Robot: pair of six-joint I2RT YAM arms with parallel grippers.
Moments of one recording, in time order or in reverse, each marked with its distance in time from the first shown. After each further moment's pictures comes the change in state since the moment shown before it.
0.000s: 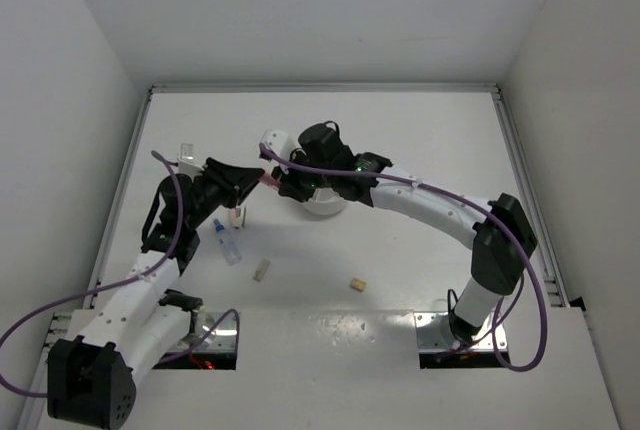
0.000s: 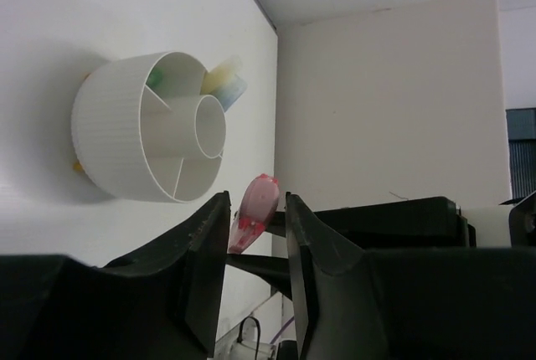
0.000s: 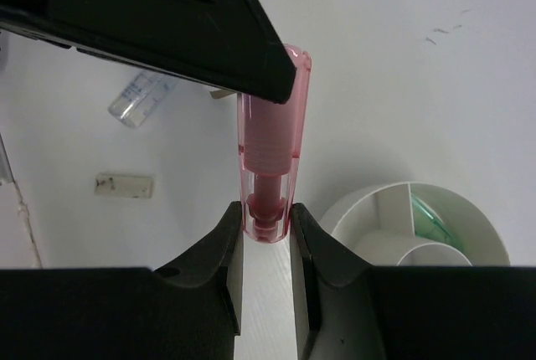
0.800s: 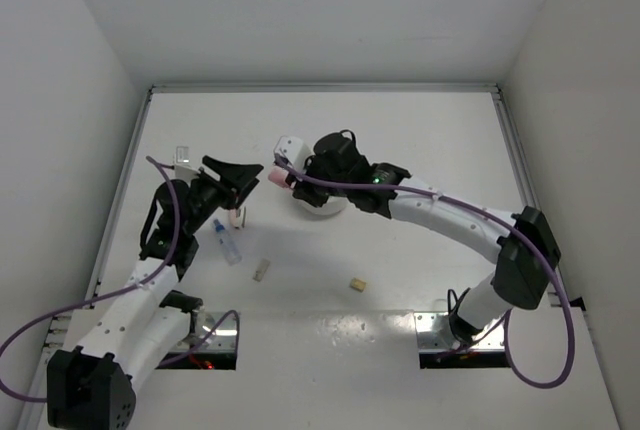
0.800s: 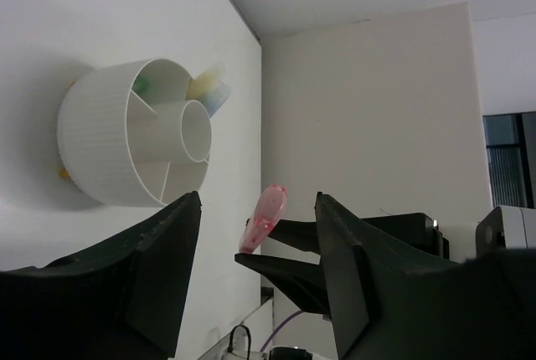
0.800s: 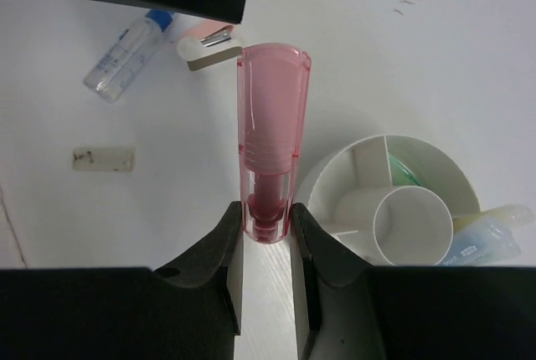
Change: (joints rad) left arm -0.001 -0.059 -0.024 0.014 -0.025 -0.019; right arm 0.005 -0.138 -0.144 0.021 0.097 -0.019
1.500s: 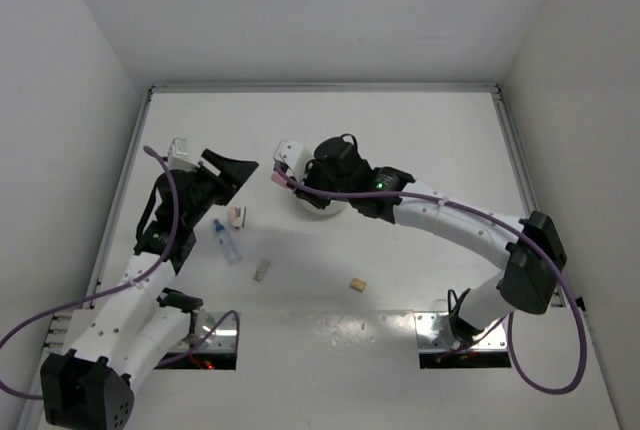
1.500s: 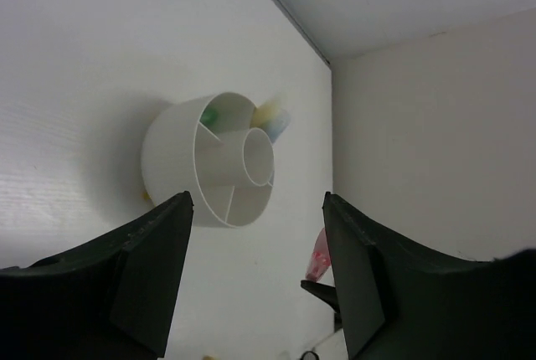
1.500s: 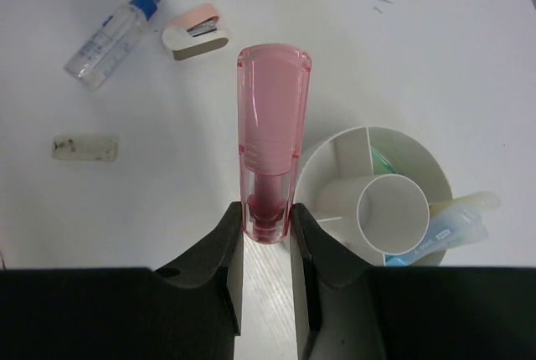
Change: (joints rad) left arm -0.019 0.015 0.133 -0.221 -0.152 0.260; right arm 0.029 -0.027 0.002 -0.032 0.063 -0.051
